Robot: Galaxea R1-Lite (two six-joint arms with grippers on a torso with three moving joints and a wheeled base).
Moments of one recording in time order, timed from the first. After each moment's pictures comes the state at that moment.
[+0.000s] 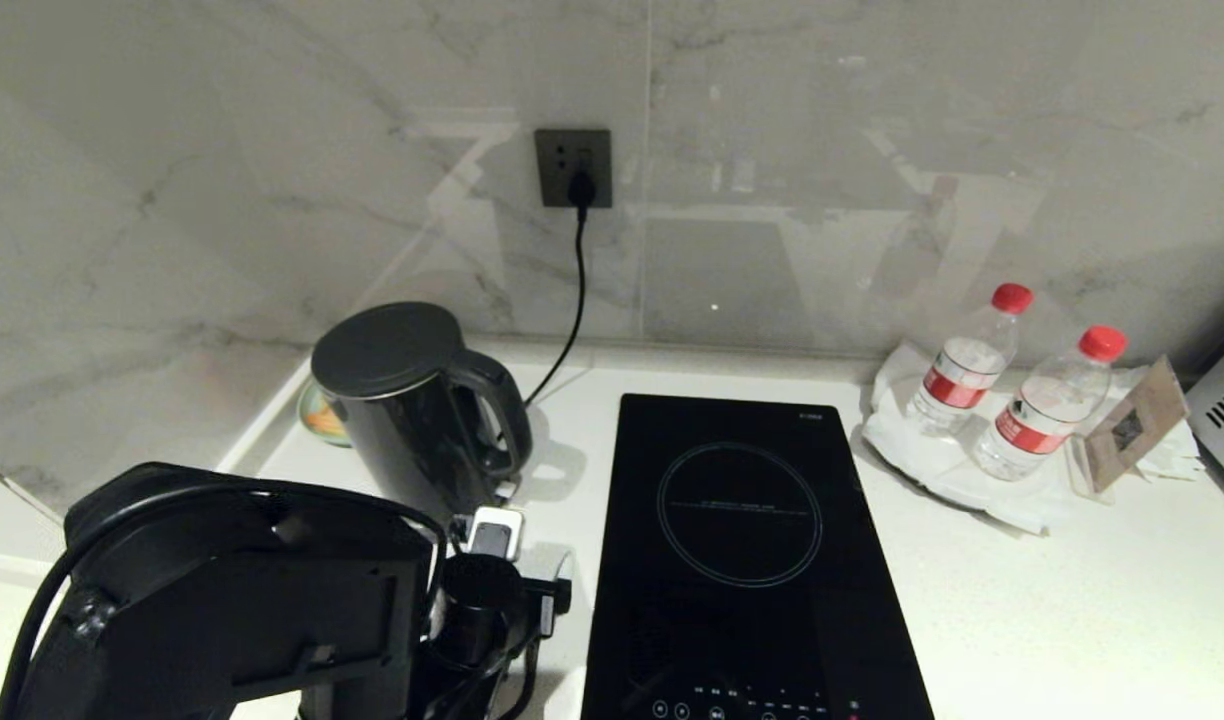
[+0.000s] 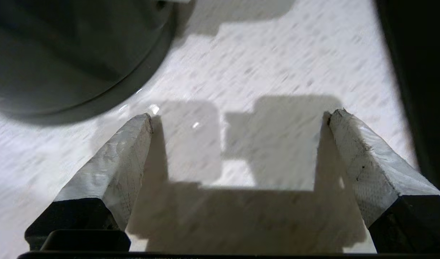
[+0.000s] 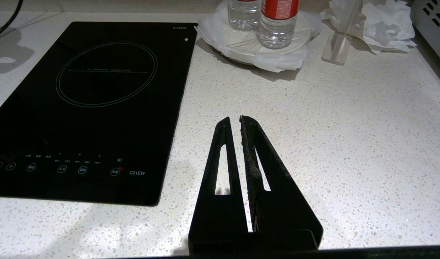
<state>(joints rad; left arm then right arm) -0.68 2.35 -0.46 -1.52 0.54 -0.14 0.00 0.00 0.00 0.00 0.00 -0.01</state>
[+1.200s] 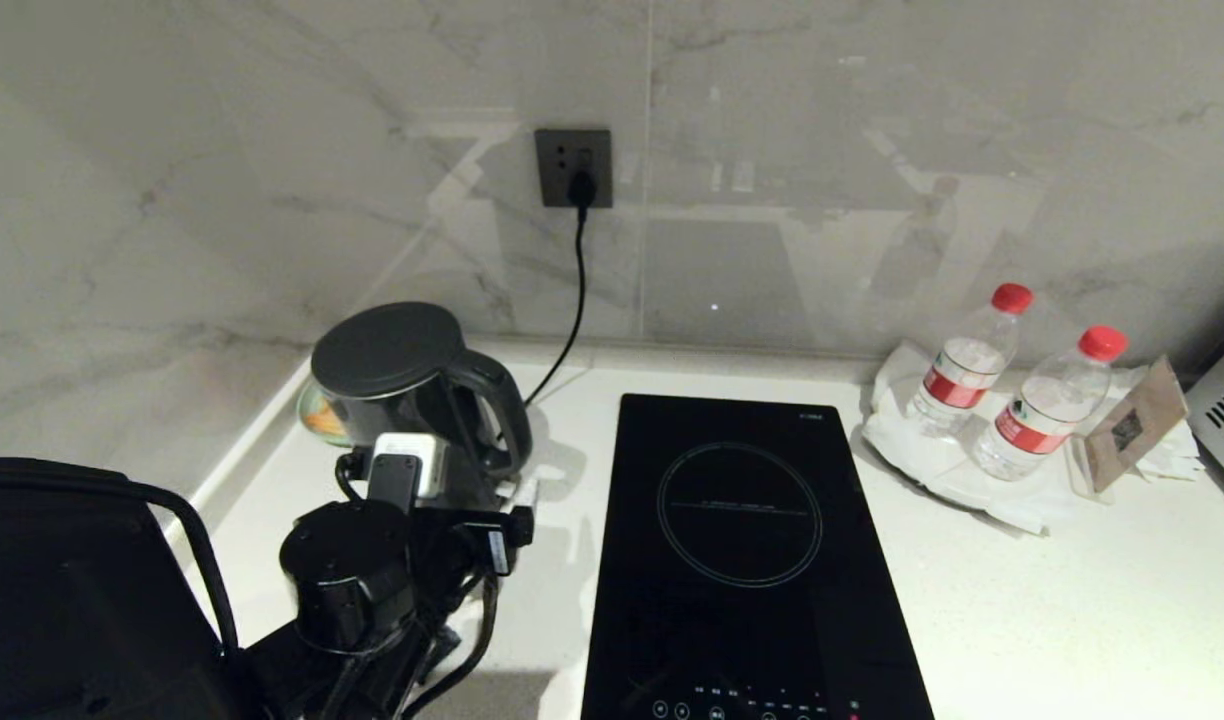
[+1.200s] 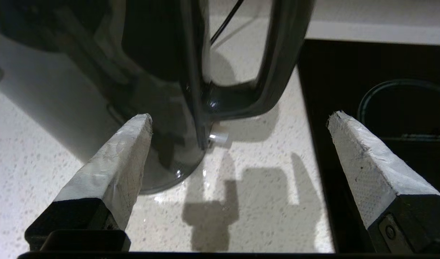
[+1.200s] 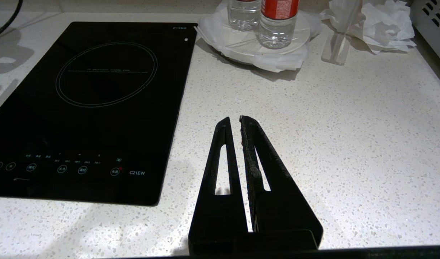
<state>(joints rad) -0.67 1.96 -0.35 -1.52 0.54 -0.10 0.00 0.00 0.00 0.00 0.00 -0.01</state>
